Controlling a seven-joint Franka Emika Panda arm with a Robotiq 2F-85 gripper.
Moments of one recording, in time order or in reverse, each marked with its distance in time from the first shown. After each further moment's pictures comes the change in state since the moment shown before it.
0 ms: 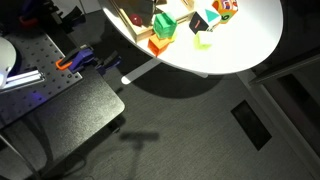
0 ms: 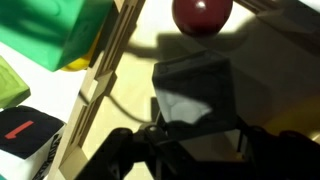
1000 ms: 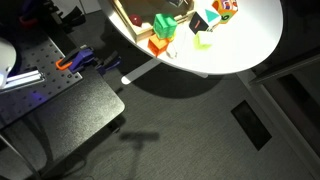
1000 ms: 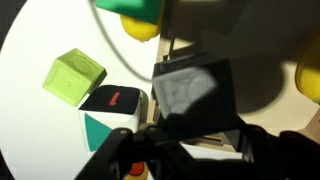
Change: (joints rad) arm -0.097 -0.058 -0.022 0.122 0.173 -0.056 0.038
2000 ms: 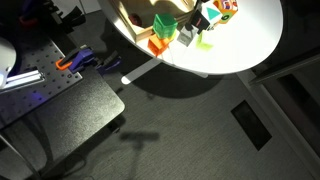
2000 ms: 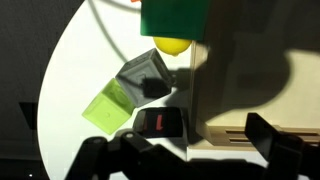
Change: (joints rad) arm -0.008 0.020 -0.070 0.010 0.000 -0.003 0.106
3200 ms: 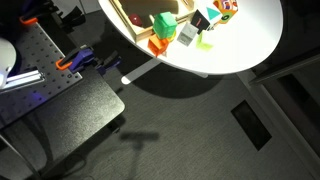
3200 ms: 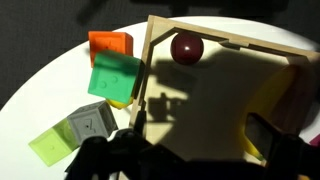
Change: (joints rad) arm 0.033 -0.212 0.073 -0.051 -0.013 -0.435 -0.111
